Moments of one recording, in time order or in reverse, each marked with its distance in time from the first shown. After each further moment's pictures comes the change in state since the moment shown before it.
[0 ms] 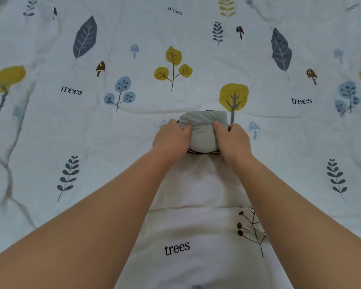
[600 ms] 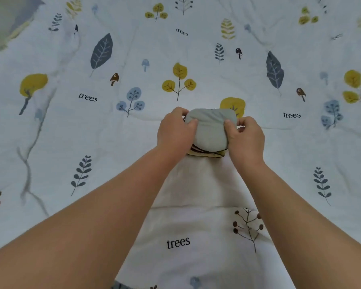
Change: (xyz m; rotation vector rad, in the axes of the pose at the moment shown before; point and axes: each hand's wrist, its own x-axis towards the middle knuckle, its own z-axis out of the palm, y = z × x) left_hand -0.031 0.020 -0.031 -0.259 0.192 0.215; right_hand -0.036 -0.028 -0.032 0.103 0.200 -0.243
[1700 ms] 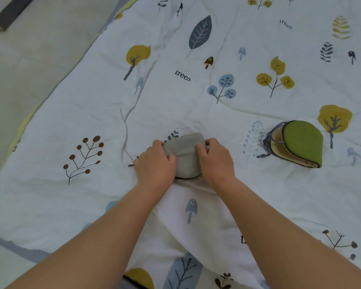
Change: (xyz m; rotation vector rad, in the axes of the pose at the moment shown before) left_hand -0.074 -0.169 -0.131 0.408 0.251 -0.373; right_hand -0.133 -0.037 0.170 -0.311 -0.603 -0.114
